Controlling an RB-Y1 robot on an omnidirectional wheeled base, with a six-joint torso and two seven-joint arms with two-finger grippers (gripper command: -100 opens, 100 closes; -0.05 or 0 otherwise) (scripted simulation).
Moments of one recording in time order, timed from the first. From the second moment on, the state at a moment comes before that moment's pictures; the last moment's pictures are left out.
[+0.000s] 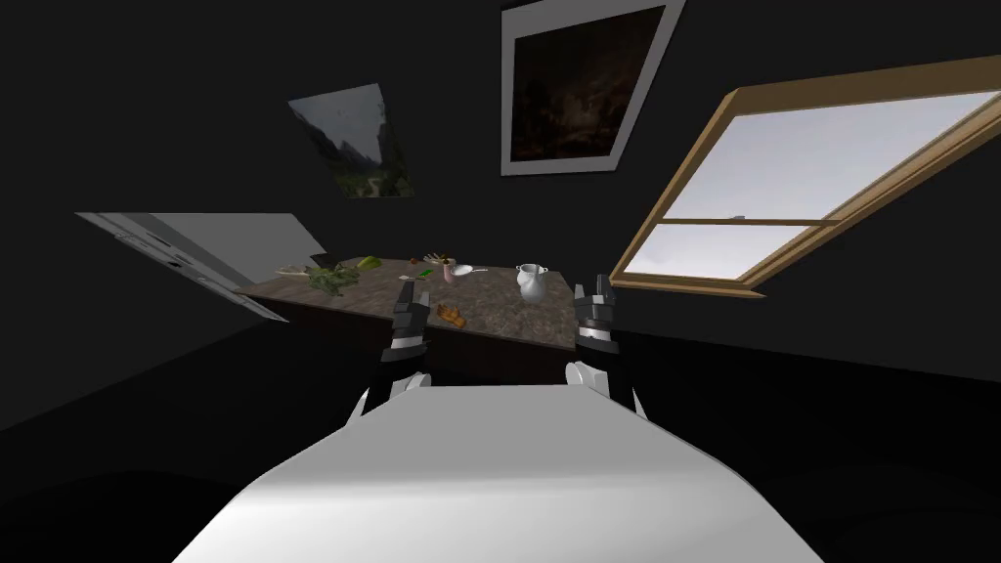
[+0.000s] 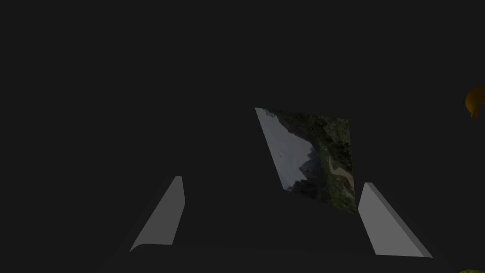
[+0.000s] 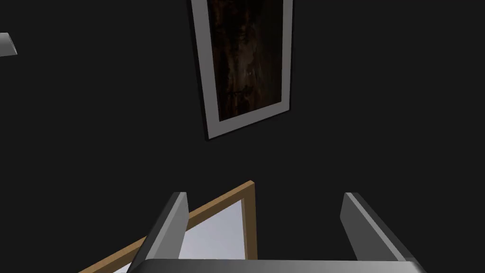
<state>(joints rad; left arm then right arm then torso) 0.54 0.03 -0.06 -2.30 0.01 -0.41 -0.11 0.48 0.04 0.02 -2.32 -0.10 -0.40 0.07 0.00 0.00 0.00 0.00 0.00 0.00</state>
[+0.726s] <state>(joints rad) 0.52 0.18 -0.03 -2.32 0.02 -0.24 -0.08 0.48 0.04 0.02 -2.32 -0.10 -0.40 0.07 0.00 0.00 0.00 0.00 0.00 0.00</state>
